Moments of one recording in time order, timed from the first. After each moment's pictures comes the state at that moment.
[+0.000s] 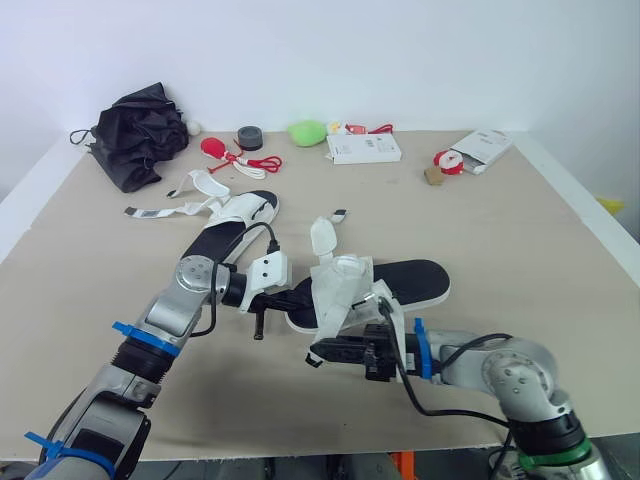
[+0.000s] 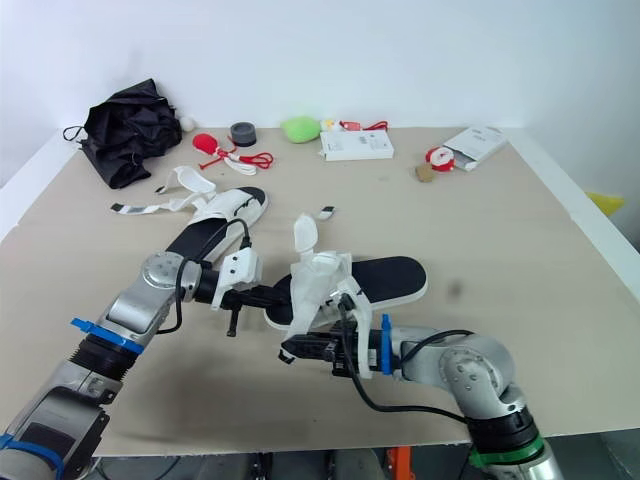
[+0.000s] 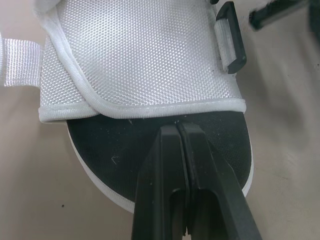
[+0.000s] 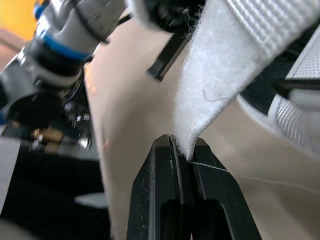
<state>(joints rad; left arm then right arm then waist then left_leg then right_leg) -0.60 0.48 -0.31 0.22 -0.14 0.17 -1.25 -0.29 -0.57 0.09 -0.41 1.09 1.18 0.57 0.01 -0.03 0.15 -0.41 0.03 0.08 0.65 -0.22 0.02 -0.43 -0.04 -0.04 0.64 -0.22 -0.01</state>
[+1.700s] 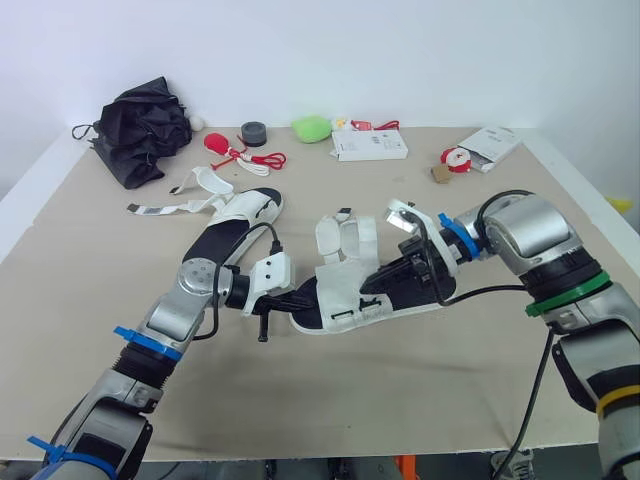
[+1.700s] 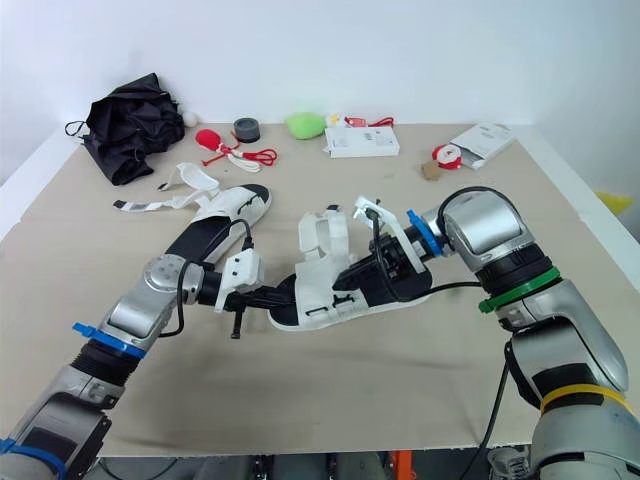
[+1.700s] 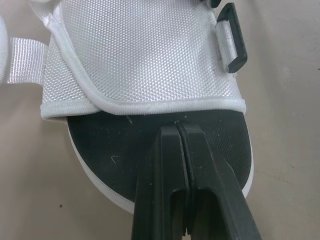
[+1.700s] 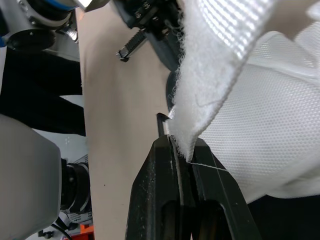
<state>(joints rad) -0.57 0.47 -0.31 0.17 -0.14 0.18 -1.23 -1.08 -0.77 0.51 0.30 0.44 1.10 1.52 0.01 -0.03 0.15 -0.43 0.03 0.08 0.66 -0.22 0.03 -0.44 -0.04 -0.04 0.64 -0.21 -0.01</state>
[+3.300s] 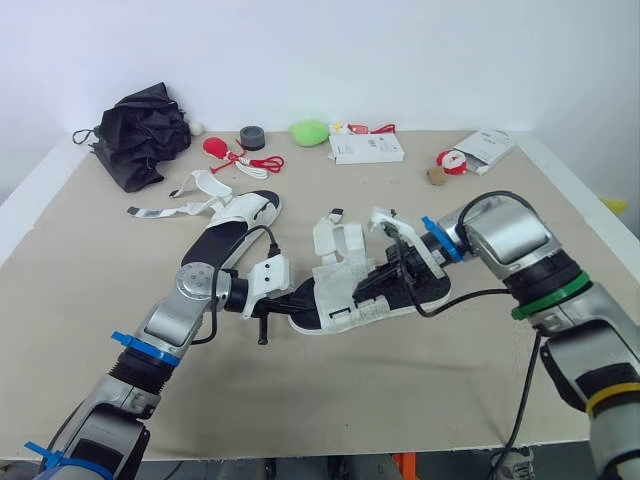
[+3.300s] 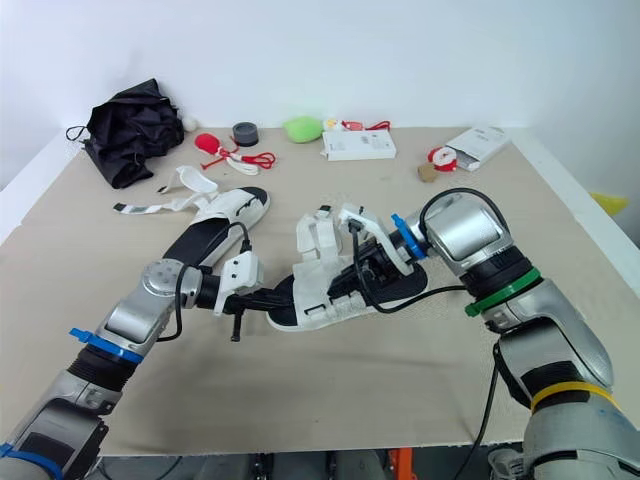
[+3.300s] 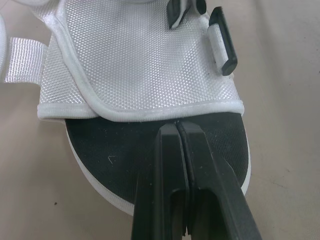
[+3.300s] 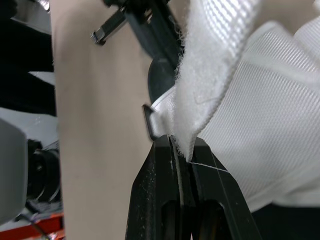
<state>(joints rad) -0.54 0.47 -0.31 0.14 -0.14 0.21 -1.21 -1.02 -0.71 0.53 0.25 0.34 0.98 1.43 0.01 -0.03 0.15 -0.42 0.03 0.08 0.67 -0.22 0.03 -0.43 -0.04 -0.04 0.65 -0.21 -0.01</state>
